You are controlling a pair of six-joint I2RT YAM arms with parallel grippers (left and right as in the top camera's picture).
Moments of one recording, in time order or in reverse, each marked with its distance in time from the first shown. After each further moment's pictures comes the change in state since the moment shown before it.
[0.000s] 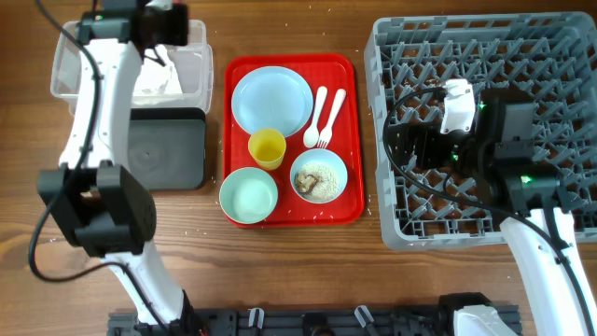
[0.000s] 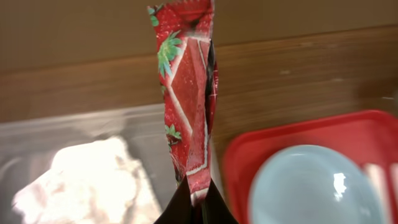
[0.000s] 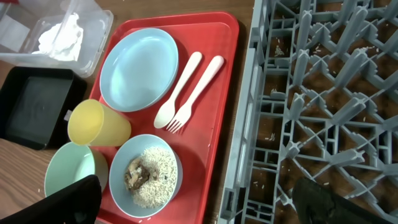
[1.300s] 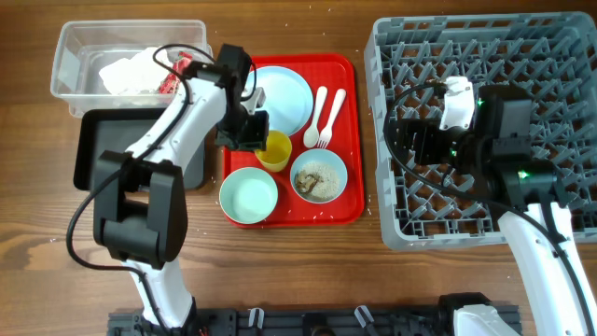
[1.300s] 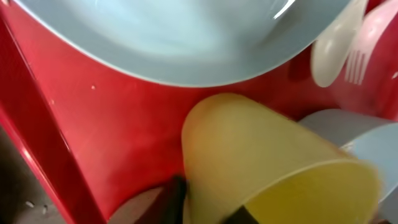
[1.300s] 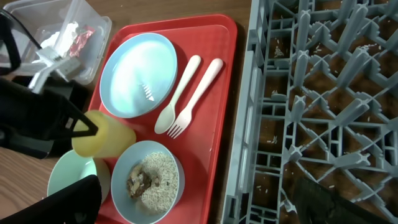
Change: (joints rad) left arm -0.316 -0.053 -0.446 -0.307 0.117 -0.322; right arm 0.000 0.022 0.000 0.024 0.000 0.038
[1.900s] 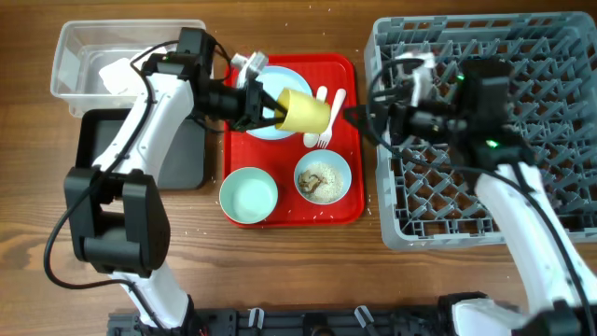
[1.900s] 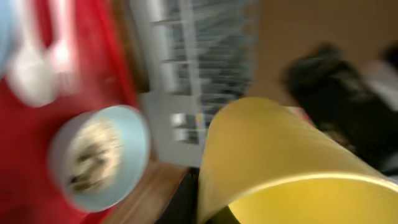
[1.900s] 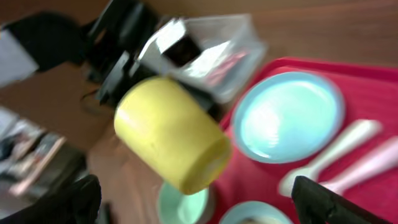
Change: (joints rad) left arm 0.121 -0.069 0.043 0.023 0.843 0.123; right arm 0.048 0.207 0.001 0.427 -0.571 0.060
